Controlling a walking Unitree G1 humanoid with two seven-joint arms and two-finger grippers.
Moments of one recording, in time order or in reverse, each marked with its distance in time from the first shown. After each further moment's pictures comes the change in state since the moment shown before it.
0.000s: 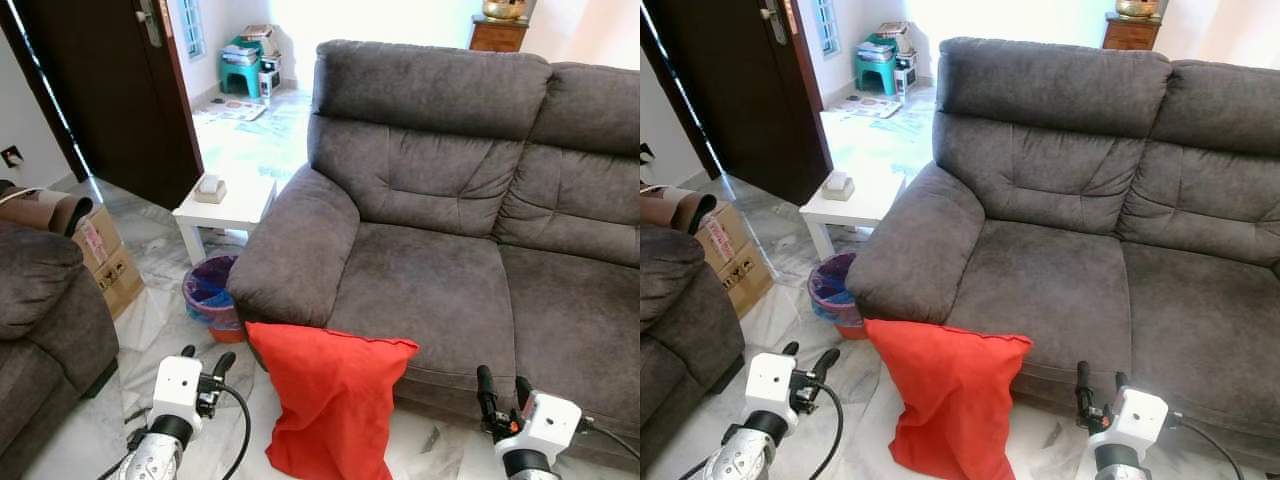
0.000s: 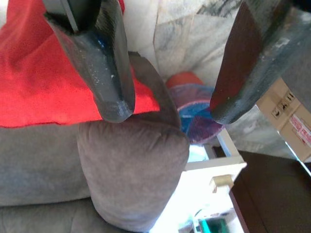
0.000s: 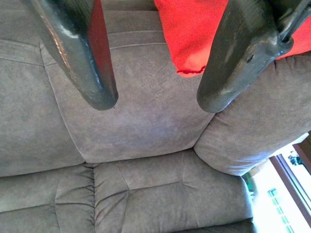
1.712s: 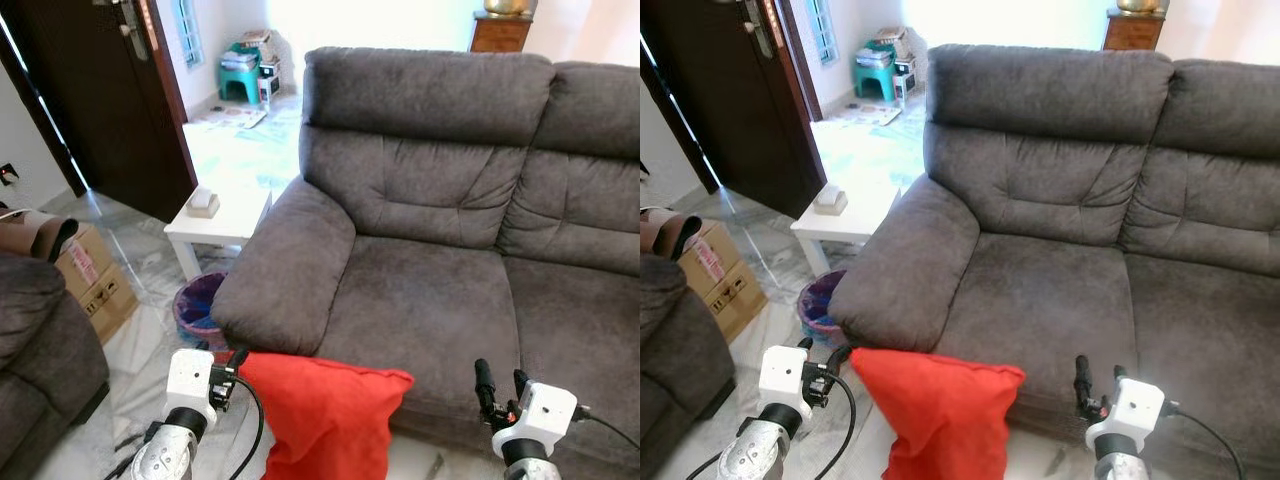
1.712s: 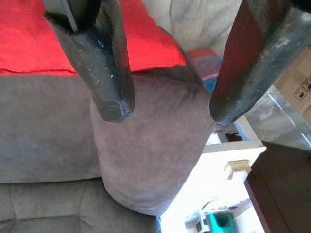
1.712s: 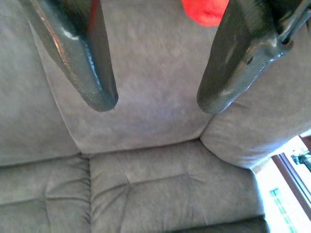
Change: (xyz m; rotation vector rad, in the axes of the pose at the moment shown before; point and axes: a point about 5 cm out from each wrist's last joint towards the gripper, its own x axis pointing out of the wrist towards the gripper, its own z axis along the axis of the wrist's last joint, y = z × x) left arm 0.006 -0.007 0.009 -0.040 -0.008 -0.011; right arm 0.012 0.014 0.005 -0.010 0.003 0.030
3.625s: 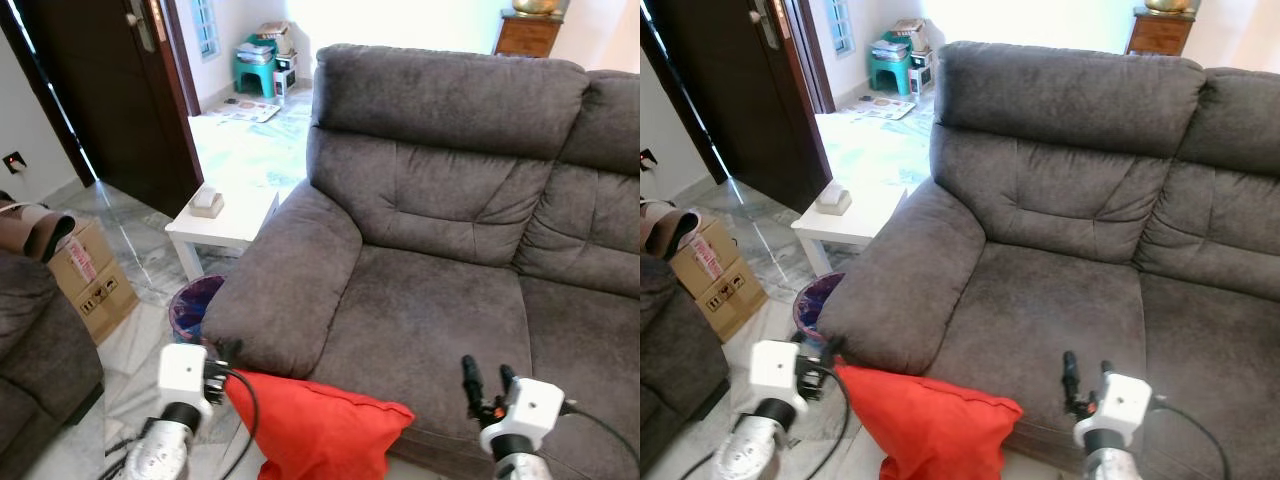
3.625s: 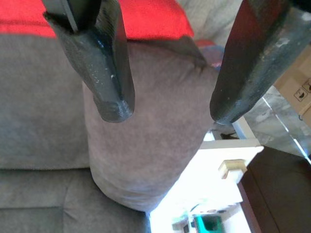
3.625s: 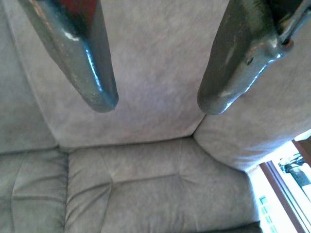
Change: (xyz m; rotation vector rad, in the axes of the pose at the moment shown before) left arm 0.001 -0.003 0.005 -0.028 -0.022 0.013; right arm 0.003 0.001 0.002 -0.013 -0.002 0.016
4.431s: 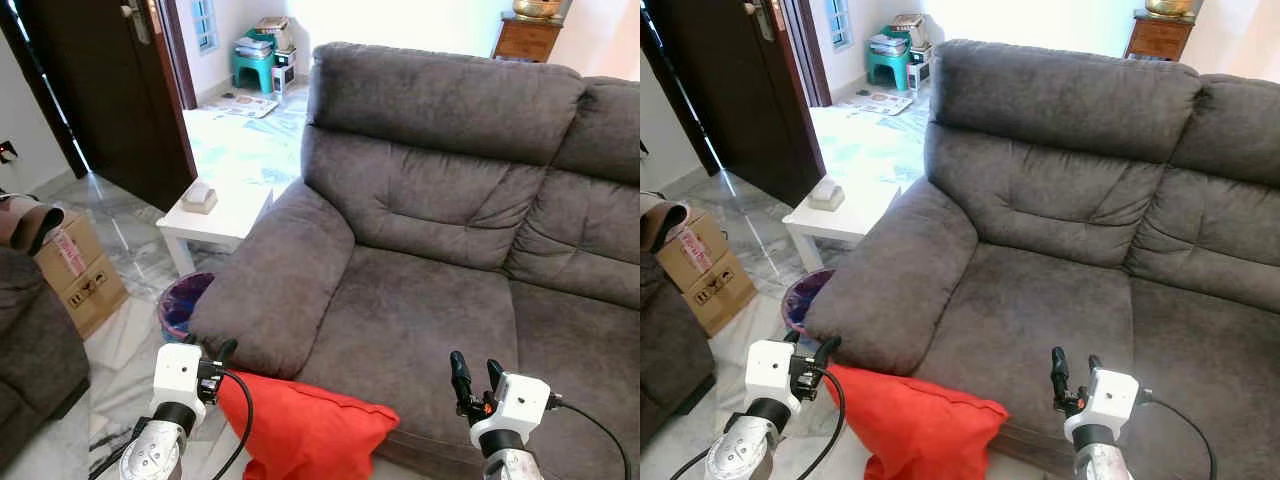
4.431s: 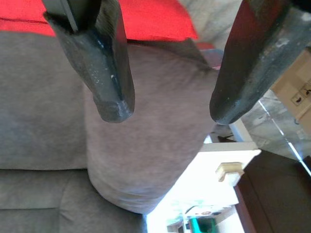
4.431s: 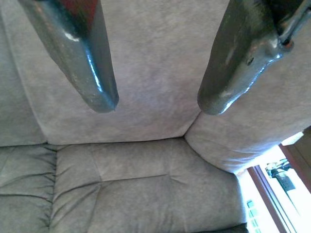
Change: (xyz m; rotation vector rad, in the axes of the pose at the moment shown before) left arm -0.001 0.005 -0.001 0.013 0.005 0.012; right arm 0.001 0.011 -0.003 0.011 0.006 0.044
